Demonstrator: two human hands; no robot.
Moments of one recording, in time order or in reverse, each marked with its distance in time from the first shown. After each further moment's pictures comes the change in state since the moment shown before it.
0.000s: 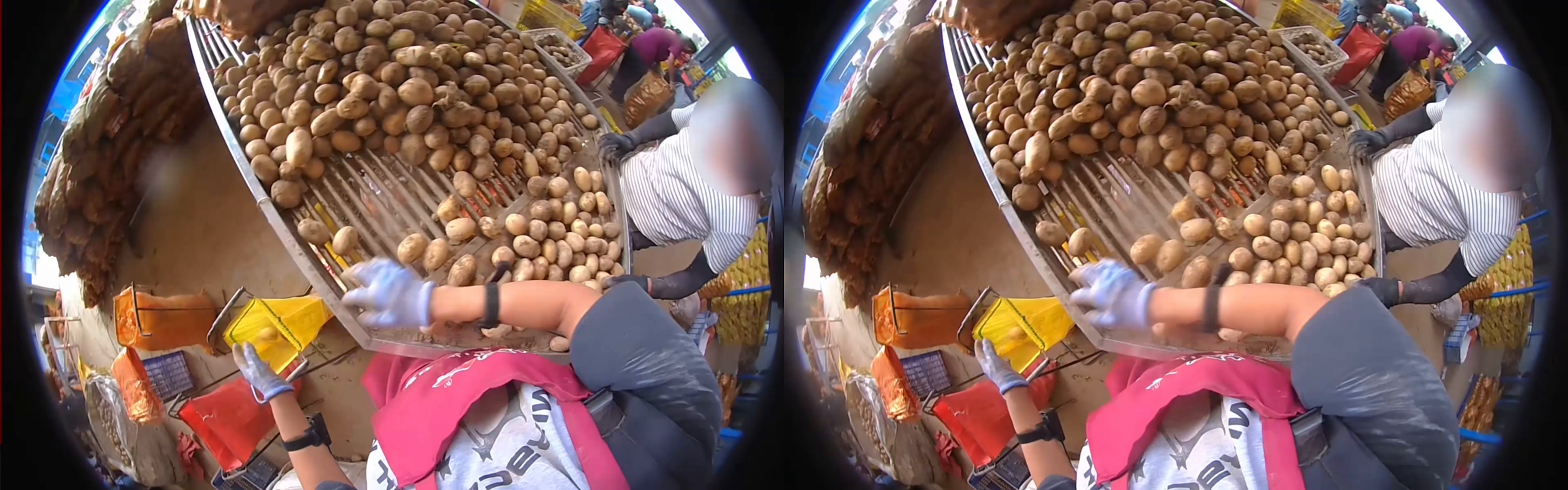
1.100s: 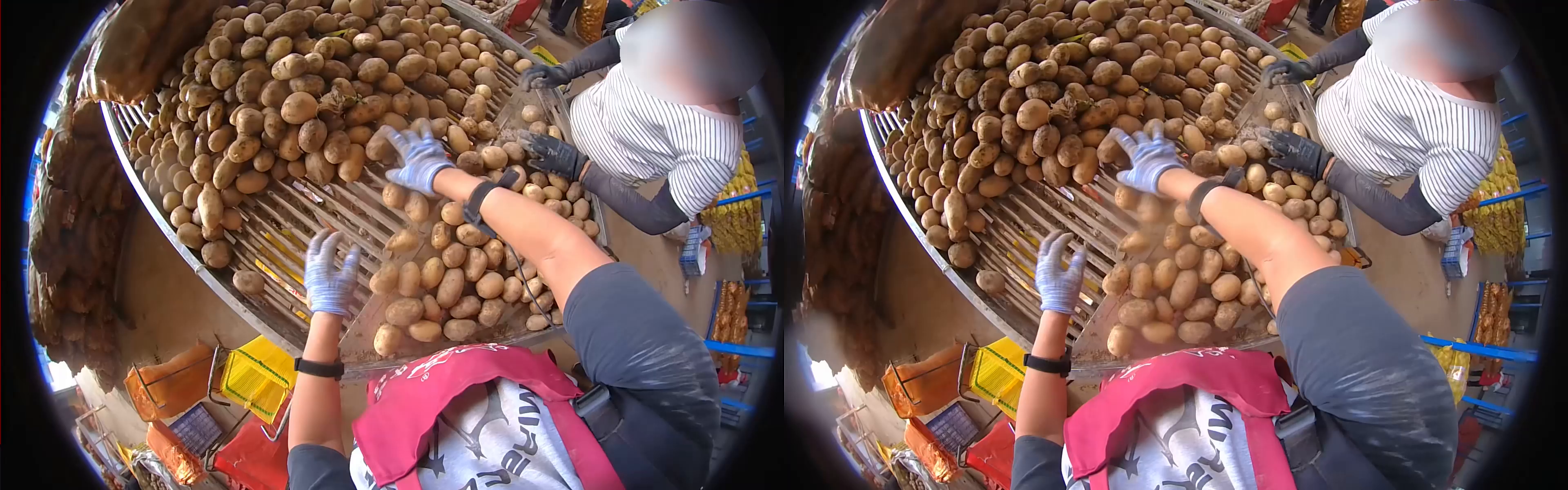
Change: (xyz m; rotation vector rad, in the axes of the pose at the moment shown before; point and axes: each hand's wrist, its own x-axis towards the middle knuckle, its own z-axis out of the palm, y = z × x) left_hand -0.147 -0.008 0.285 0.609 -1.046 0.846; right_hand -0.094 0.222 -0.132 -0.426 0.077 0.908
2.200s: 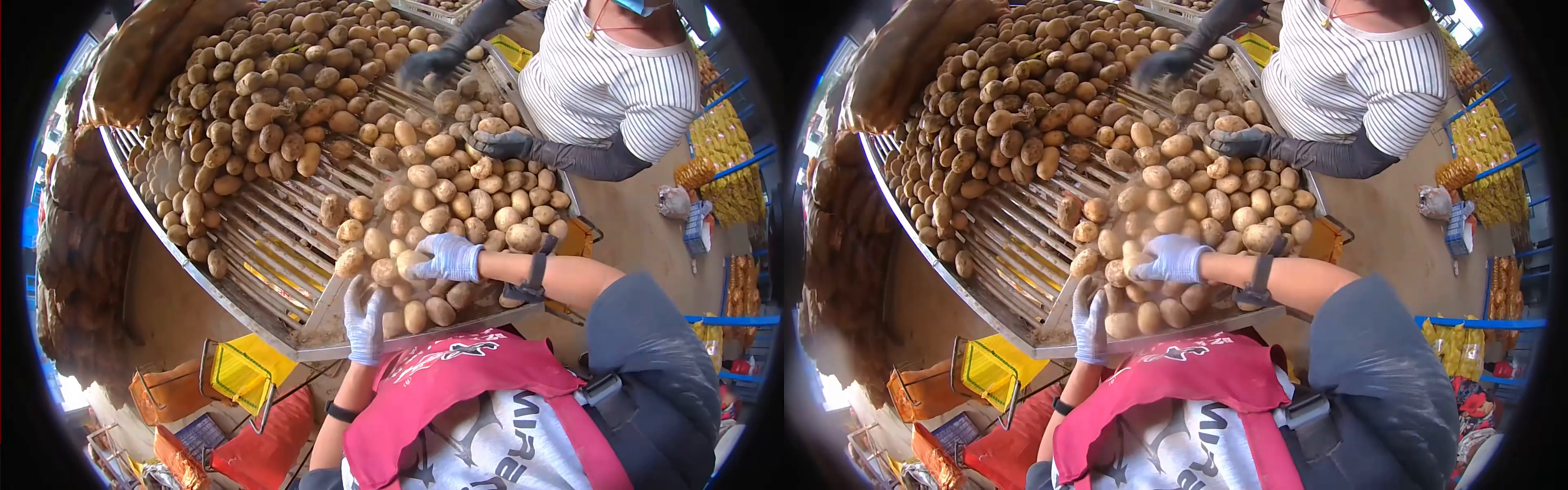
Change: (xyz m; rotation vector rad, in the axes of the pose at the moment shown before) left_hand -0.157 0.095 0.054 -0.764 -0.129 -0.457; right_hand -0.238 0.018 -0.021 0.572 -0.532 0.104
